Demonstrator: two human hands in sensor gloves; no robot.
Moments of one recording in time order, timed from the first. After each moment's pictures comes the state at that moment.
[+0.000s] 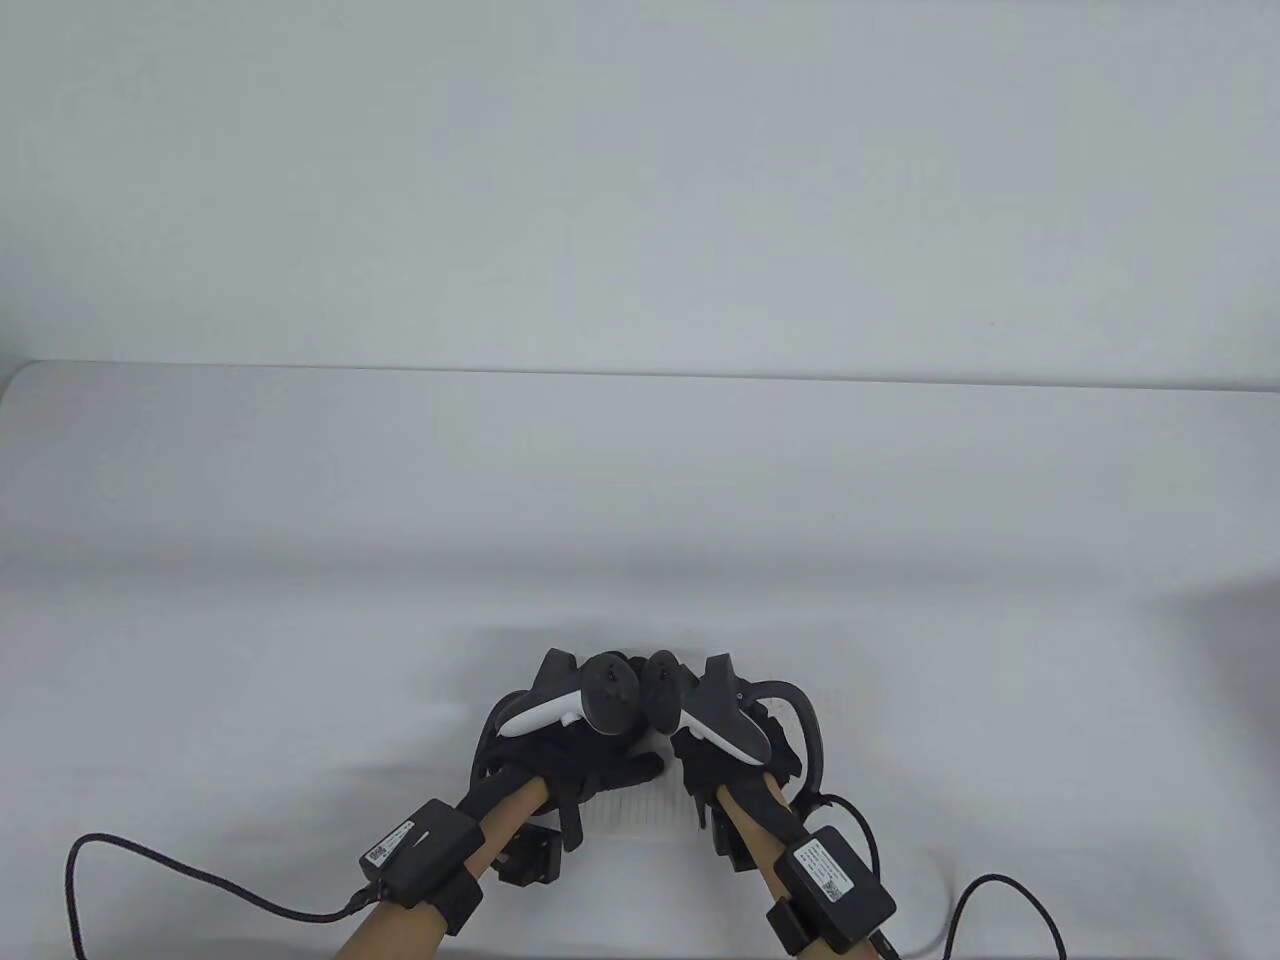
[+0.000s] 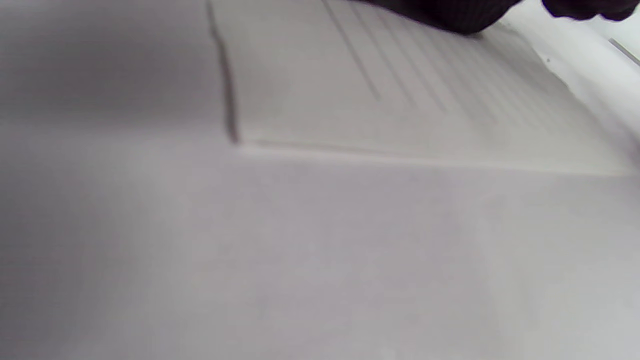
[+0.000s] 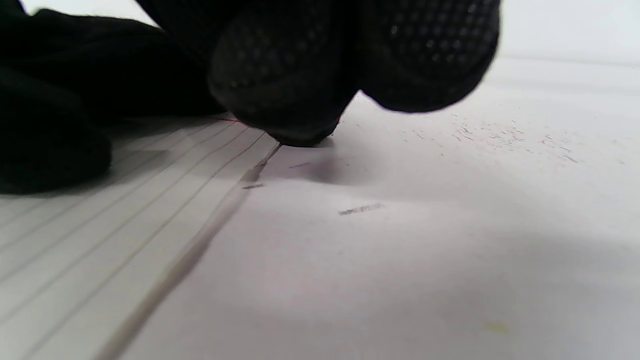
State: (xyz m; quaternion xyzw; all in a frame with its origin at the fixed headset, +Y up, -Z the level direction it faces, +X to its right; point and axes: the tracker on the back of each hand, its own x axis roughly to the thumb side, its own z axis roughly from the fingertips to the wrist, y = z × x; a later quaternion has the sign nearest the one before) left_hand -0.087 -0.805 -0.315 -0.36 -0.21 0.11 0.90; right_hand 0.049 -0.761 -0.310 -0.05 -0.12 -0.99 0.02
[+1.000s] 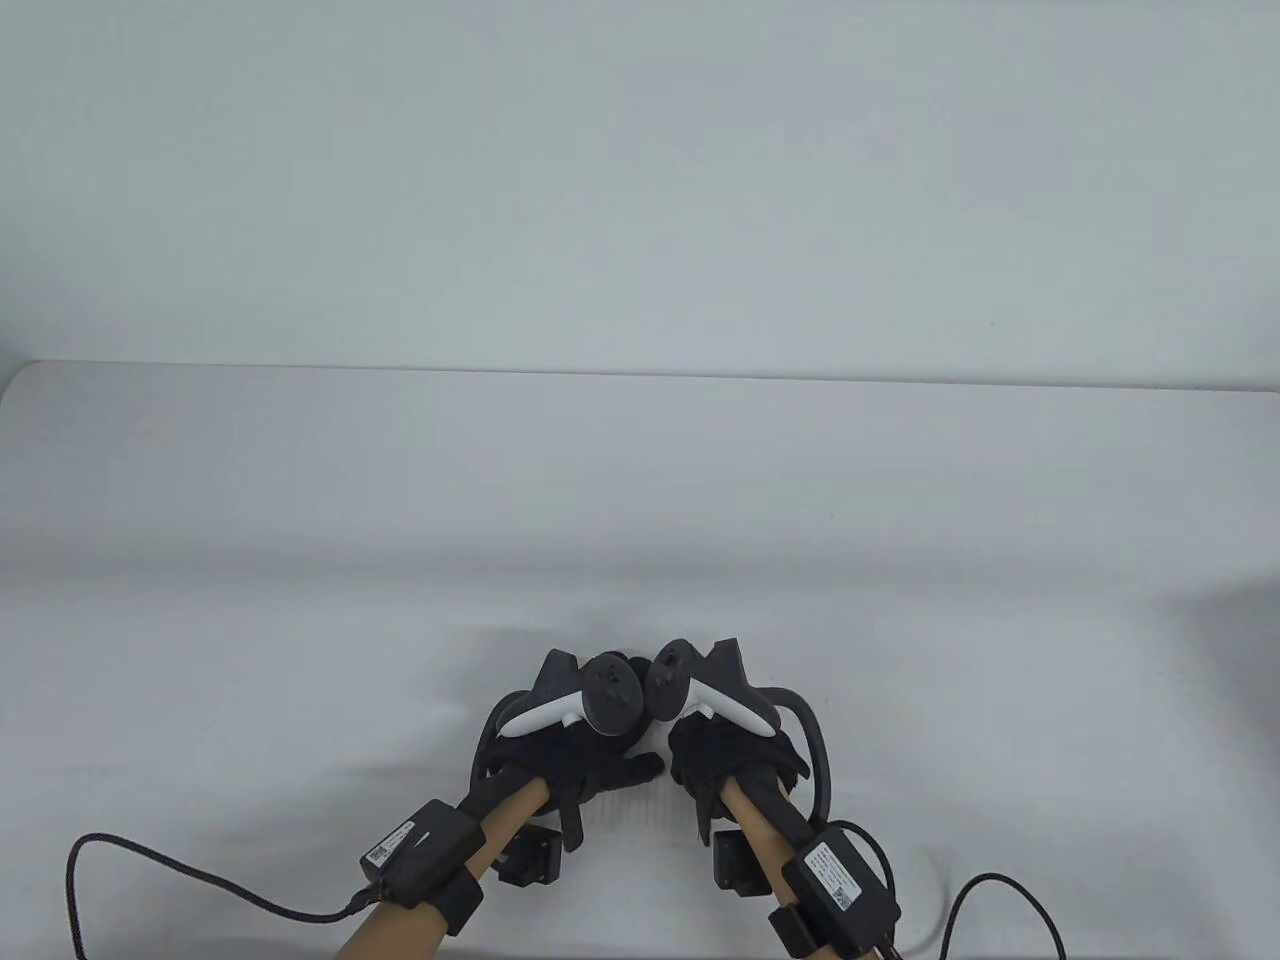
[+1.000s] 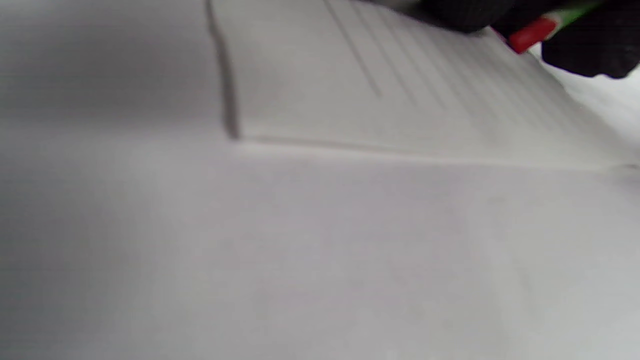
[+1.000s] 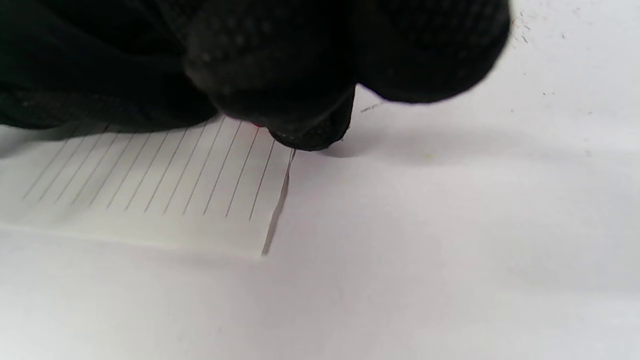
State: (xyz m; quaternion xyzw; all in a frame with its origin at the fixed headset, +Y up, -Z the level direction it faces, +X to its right) left_hand -0.087 -0.806 -0.315 -0.36 -0.21 0.11 0.90; right_hand 0.049 -0.755 -0.301 -0.04 -0.36 -0.93 -0.02
